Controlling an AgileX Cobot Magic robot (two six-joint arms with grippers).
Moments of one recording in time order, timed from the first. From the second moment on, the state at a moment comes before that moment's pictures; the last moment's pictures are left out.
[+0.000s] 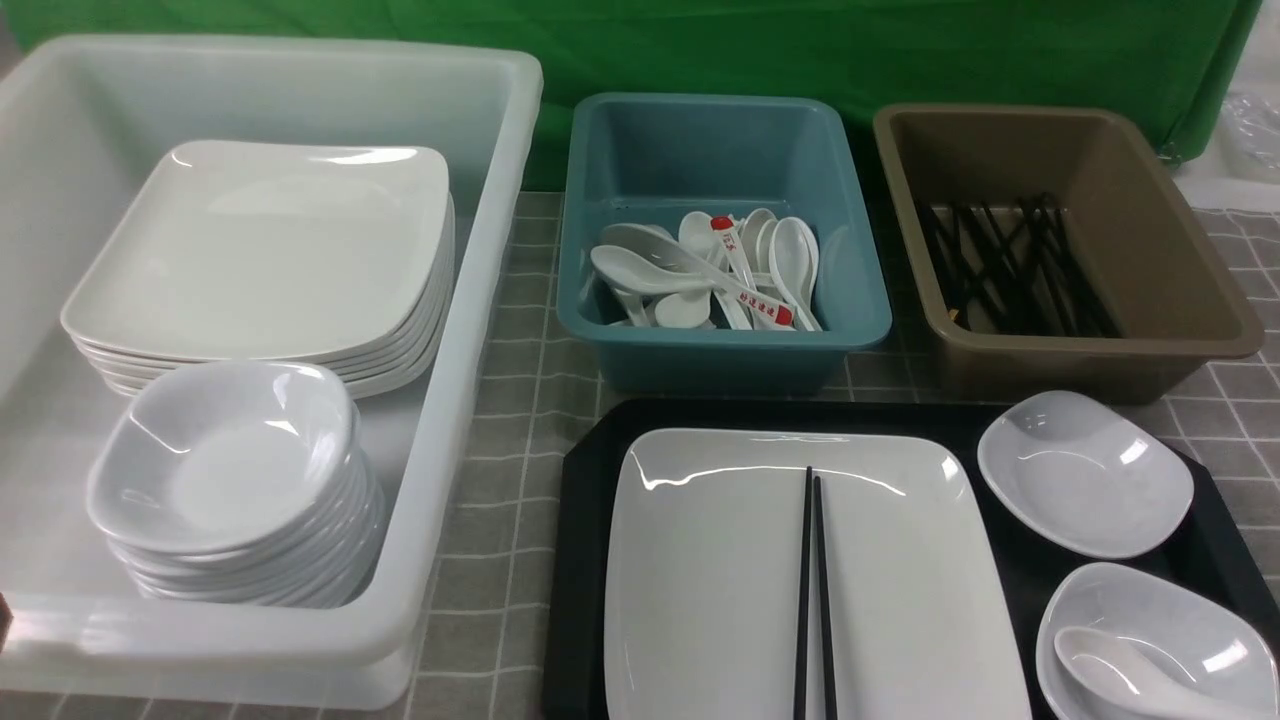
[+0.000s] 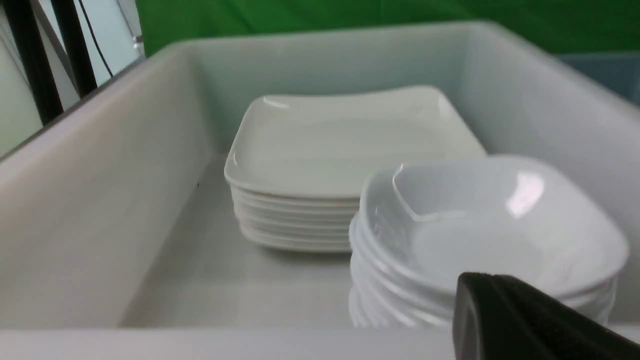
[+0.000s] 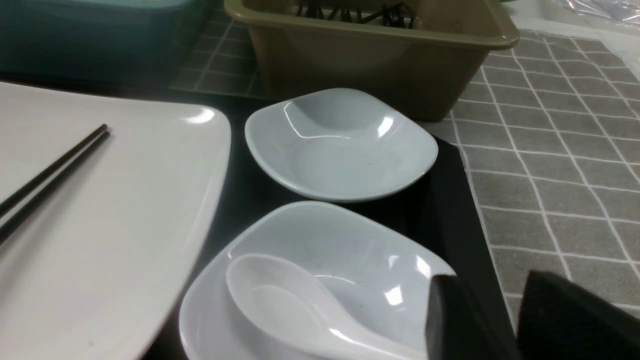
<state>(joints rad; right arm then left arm) -0.01 0.00 0.01 0.05 0.25 -0.12 0.01 0.00 0.01 -0.09 0.10 0.10</state>
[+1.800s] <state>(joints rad) 0.27 0.87 -0.81 0.09 0.97 -0.01 -0.14 1.01 -1.04 -0.44 1.16 0.15</state>
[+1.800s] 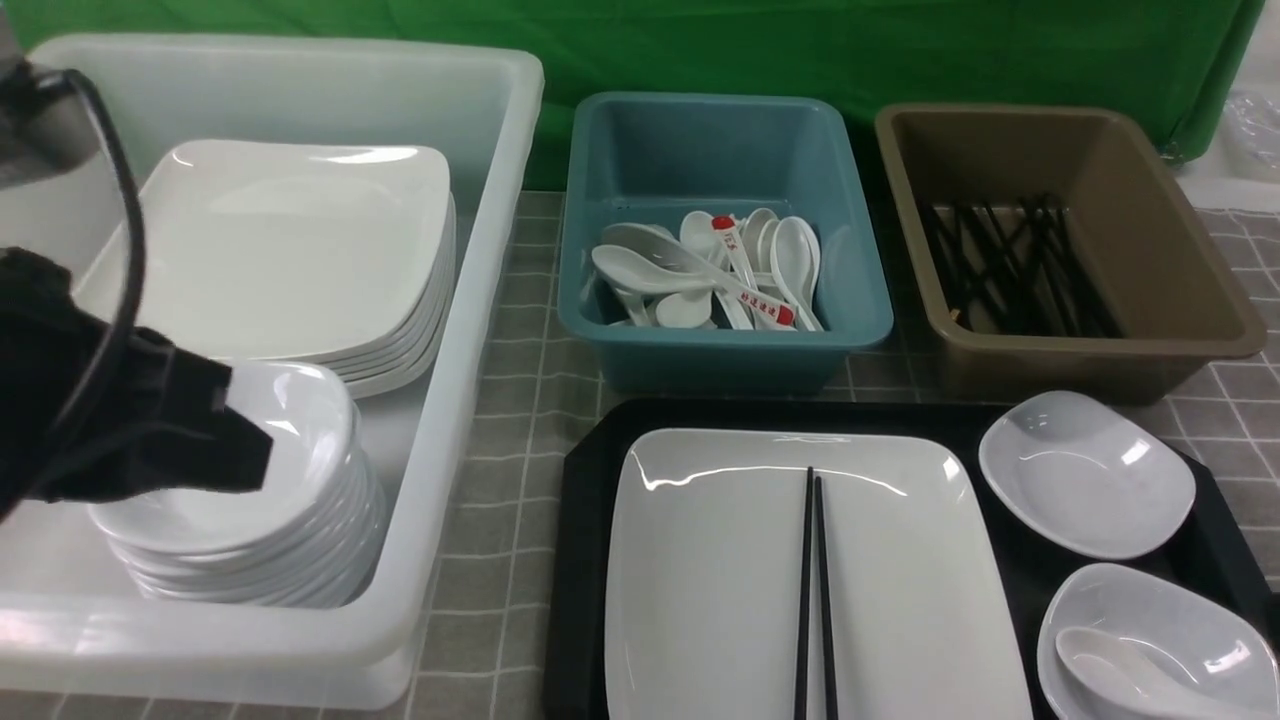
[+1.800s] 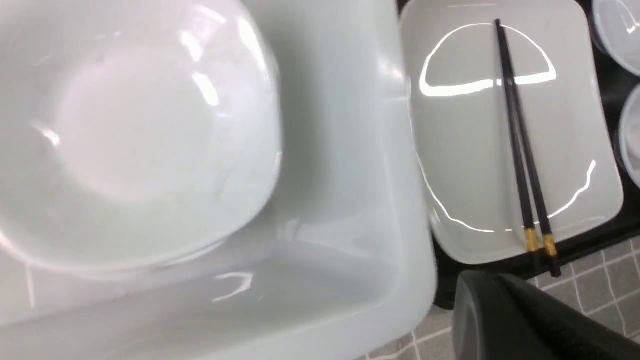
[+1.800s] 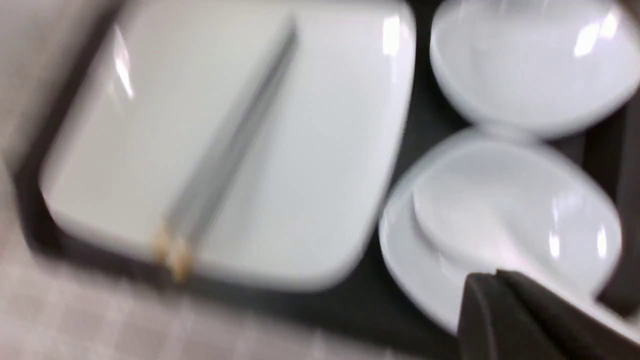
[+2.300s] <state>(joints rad) 0.27 1.40 -0.97 0.05 1.06 -0.30 -0.87 1.40 -1.07 -0.44 0.75 0.11</state>
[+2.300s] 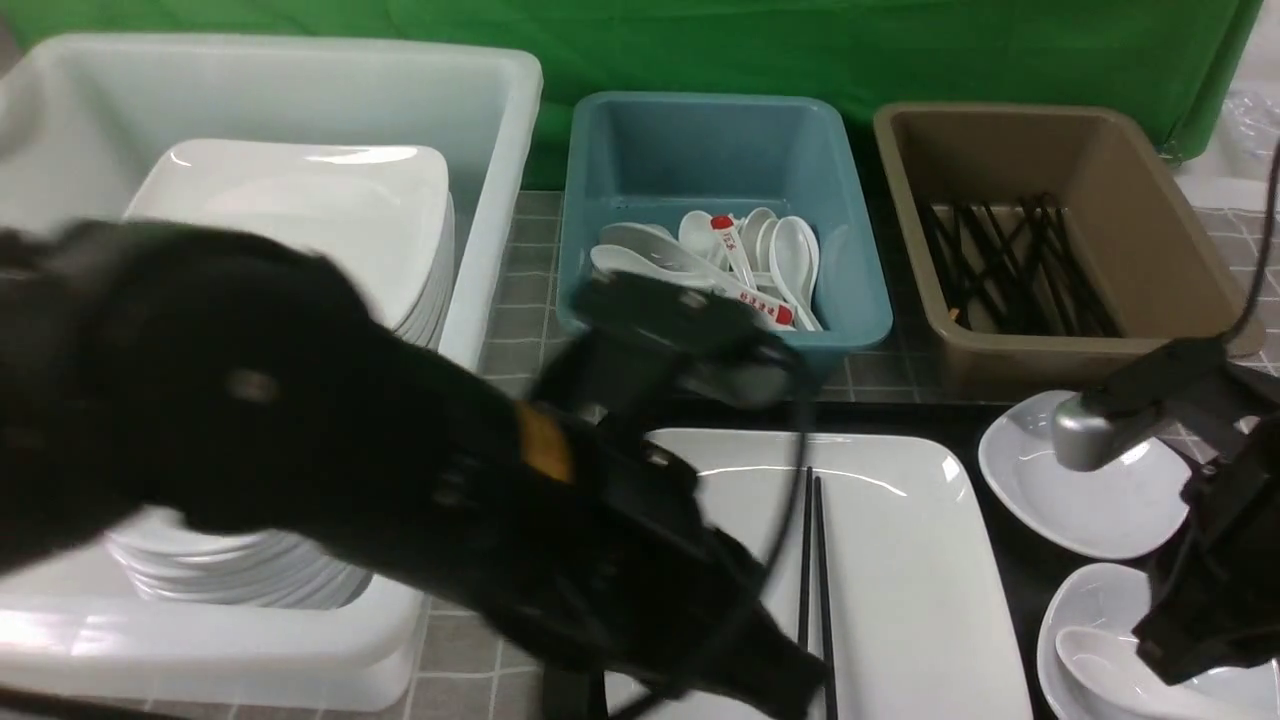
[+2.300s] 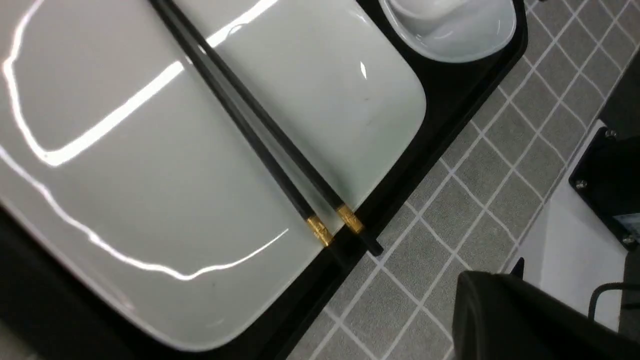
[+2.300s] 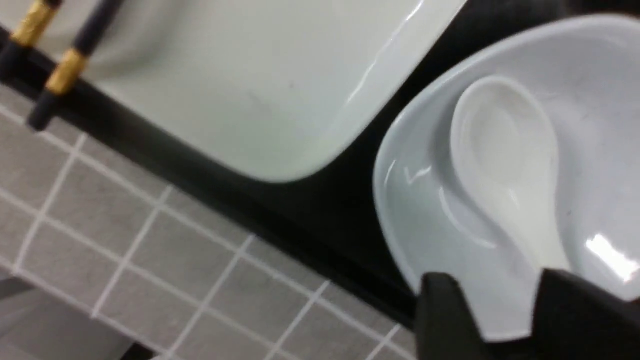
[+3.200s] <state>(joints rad) 0.27 1.73 -0.97 -0.13 1.00 -0.31 -0.89 1.60 -1.30 -0.43 0.60 0.29</state>
